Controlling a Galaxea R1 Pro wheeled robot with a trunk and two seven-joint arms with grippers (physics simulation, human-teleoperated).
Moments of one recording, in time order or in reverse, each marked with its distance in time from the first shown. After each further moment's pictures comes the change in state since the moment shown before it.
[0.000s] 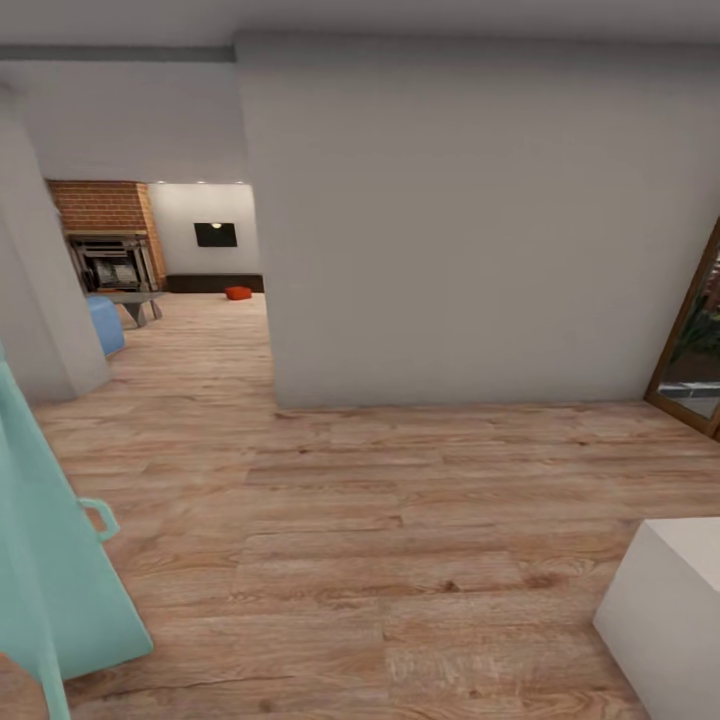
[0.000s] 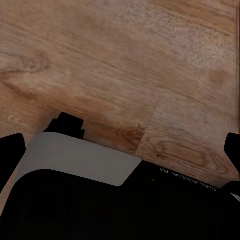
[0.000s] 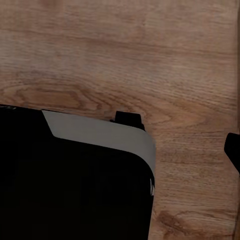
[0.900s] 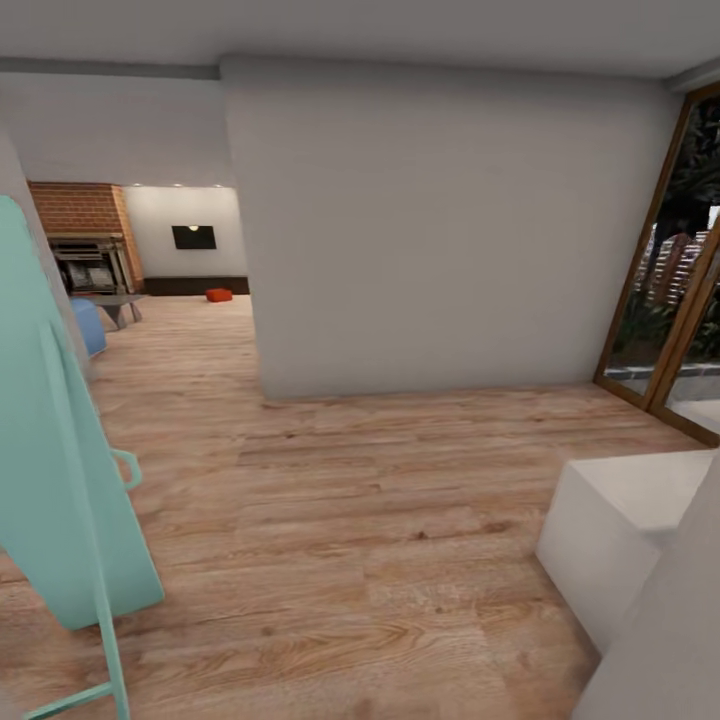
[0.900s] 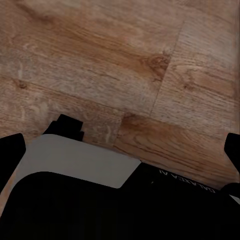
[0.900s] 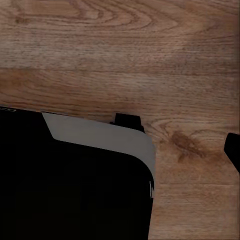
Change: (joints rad) left arm 0.000 0.000 0.001 0.000 0.000 0.000 0.000; right arm 0.000 0.000 0.000 0.001 0.000 0.000 0.000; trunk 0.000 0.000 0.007
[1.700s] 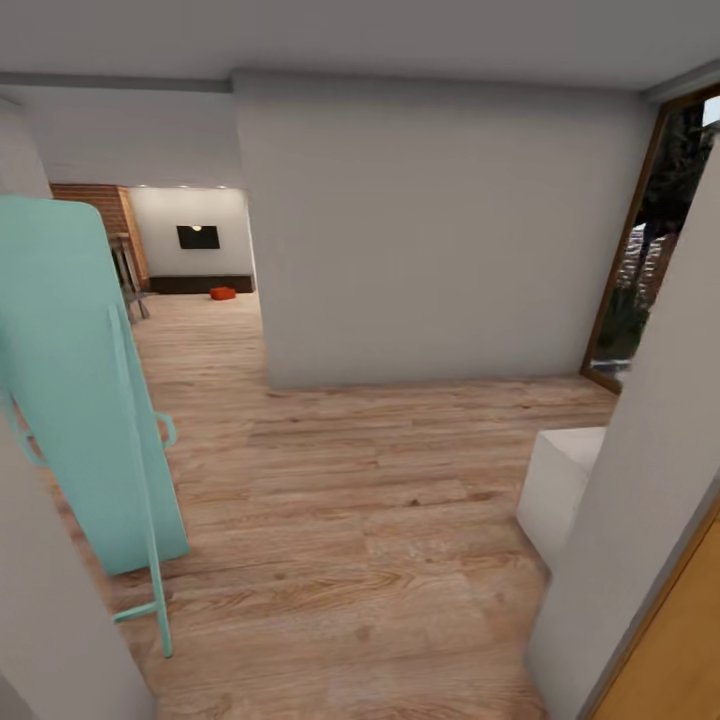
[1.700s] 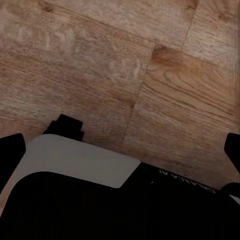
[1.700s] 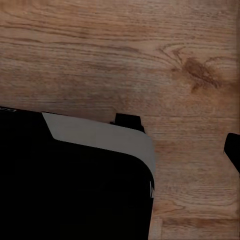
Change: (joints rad) left arm 0.000 0.000 0.000 0.000 0.000 0.000 0.000; right arm 0.000 0.000 0.000 0.000 0.000 0.000 0.000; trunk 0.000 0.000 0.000
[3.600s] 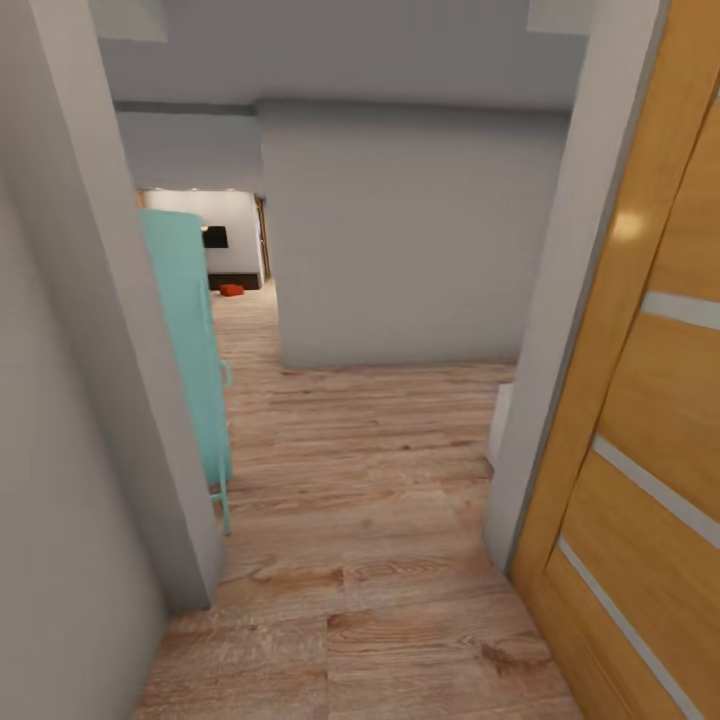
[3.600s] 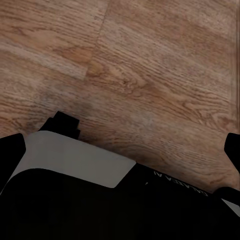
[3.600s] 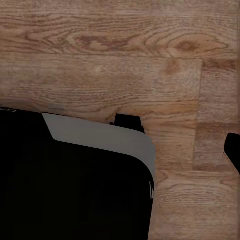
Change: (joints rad) left arm 0.000 0.003 0.054 0.000 -0.002 0.001 -0.001; right arm 0.000 0.000 0.000 -0.002 0.001 0.000 0.000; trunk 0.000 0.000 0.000
